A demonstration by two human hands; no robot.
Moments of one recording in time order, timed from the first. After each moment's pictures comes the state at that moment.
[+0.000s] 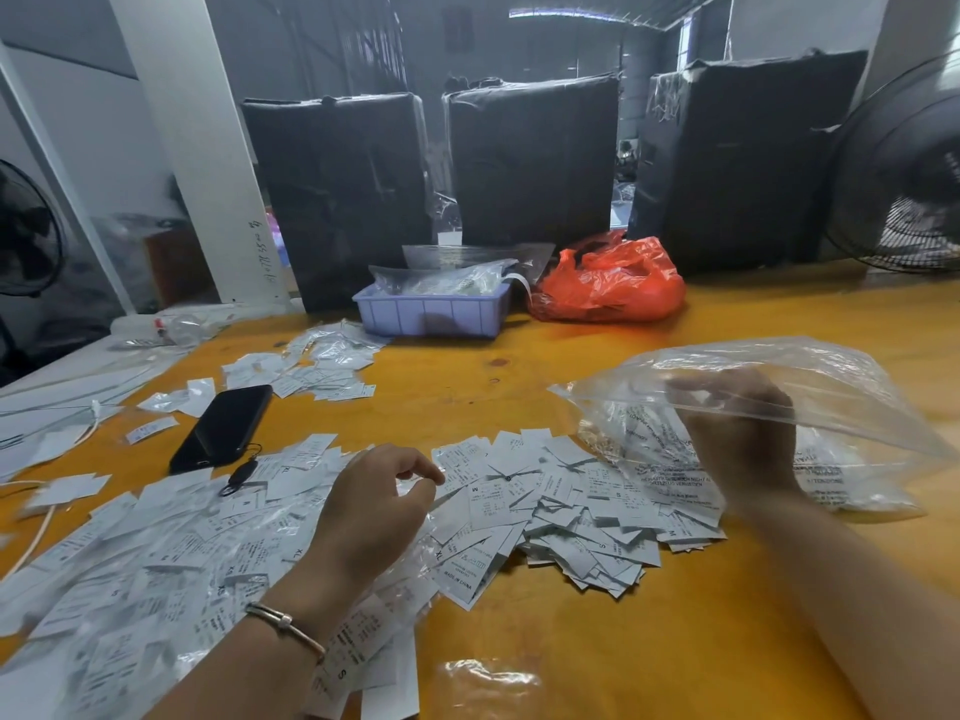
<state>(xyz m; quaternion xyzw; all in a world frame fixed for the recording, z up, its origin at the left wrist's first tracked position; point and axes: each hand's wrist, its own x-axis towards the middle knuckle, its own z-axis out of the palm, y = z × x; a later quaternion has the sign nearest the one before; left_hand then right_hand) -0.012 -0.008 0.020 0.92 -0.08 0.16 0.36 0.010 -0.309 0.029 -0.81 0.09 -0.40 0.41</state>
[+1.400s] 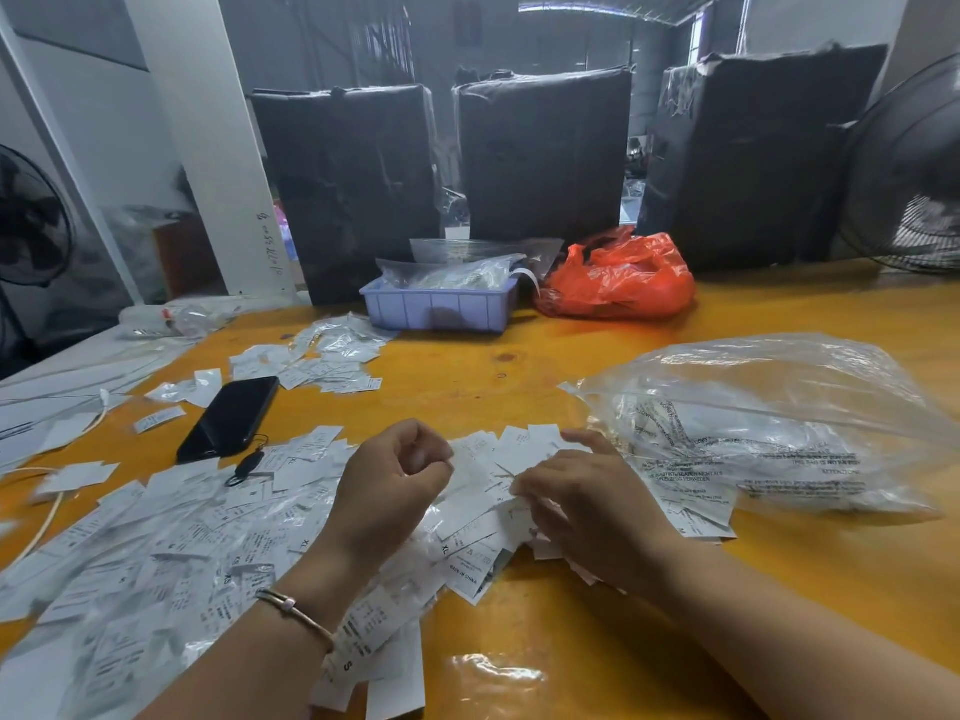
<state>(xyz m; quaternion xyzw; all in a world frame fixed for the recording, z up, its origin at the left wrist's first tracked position) -0.014 -0.014 0.027 0.84 -0.07 0.13 0.53 -0.016 -0.219 0.007 -0.90 -0.32 -0.27 0.14</state>
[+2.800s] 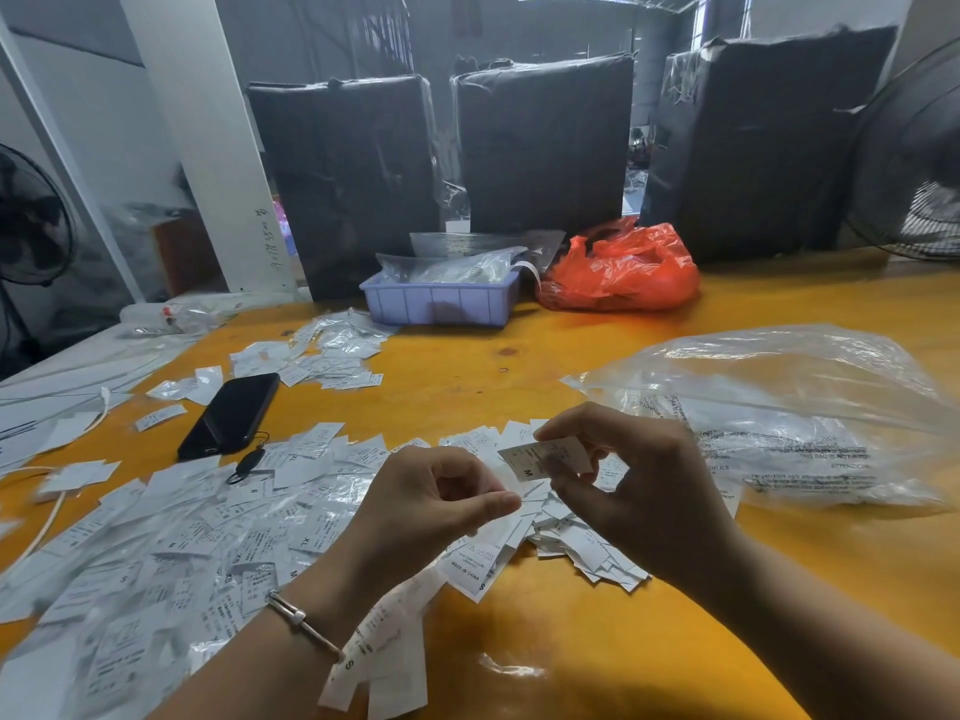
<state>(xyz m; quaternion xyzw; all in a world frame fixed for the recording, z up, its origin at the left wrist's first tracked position) -0.025 -0.024 0.029 0.83 -0.24 0.05 0.50 -0.051 -0.226 0.047 -0.81 -0.28 -0.34 0.38</state>
